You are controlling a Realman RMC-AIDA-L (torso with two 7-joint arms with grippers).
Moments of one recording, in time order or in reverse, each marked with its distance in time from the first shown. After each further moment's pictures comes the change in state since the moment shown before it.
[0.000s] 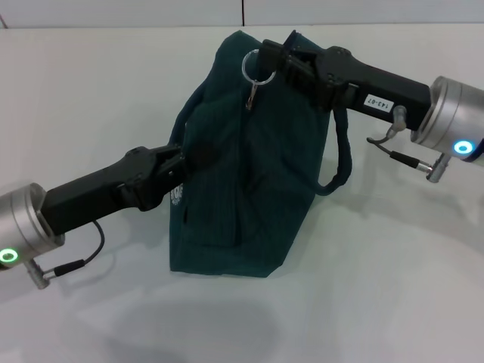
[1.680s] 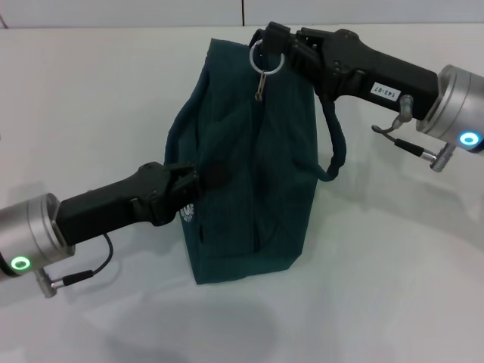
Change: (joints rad) left arm 0.000 0.001 0.065 -0.011 0.002 -0.037 0.008; right arm 0.000 0.000 0.033 -0.010 0.000 -0.018 -0.052
